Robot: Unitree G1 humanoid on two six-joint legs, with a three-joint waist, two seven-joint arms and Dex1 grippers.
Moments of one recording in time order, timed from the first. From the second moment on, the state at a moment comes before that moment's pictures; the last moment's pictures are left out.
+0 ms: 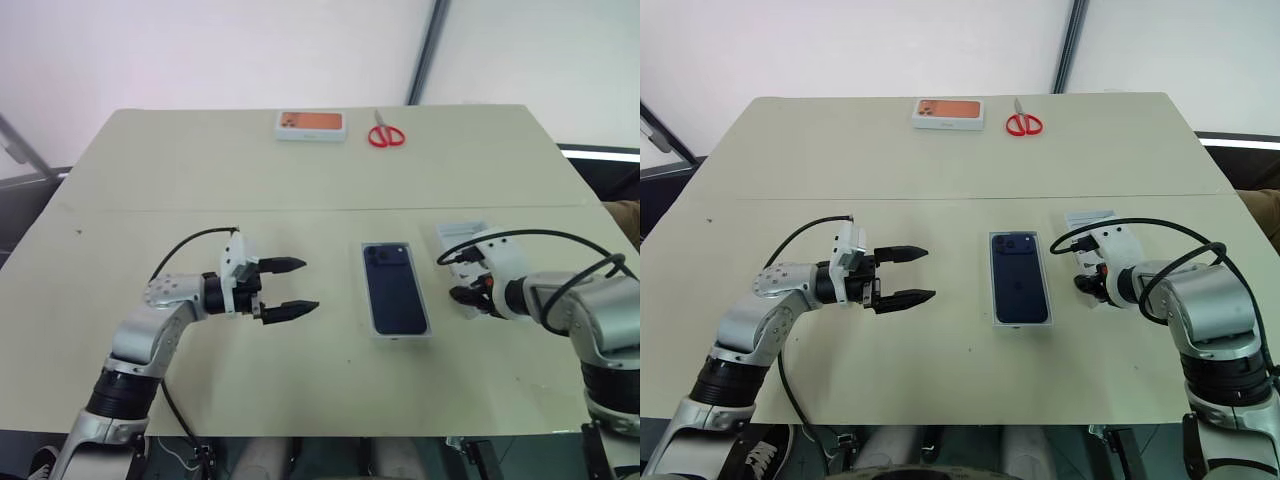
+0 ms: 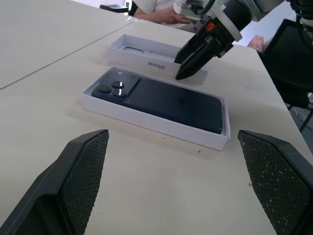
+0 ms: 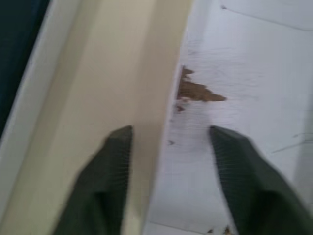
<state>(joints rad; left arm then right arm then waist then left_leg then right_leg) -0.30 0.51 -0.07 -0.12 -0.48 0.38 -1.12 -0.41 -0.72 -0.10 -0.43 0.34 1.61 0.40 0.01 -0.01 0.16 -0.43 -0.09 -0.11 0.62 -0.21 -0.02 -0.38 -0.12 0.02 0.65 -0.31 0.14</state>
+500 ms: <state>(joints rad) -0.30 0.51 -0.06 -0.12 -0.49 0.43 -1.11 -0.53 -0.52 -0.23 -0.35 0.32 1.61 0.26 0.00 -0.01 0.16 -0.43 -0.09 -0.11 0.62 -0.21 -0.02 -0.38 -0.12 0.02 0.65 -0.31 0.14</state>
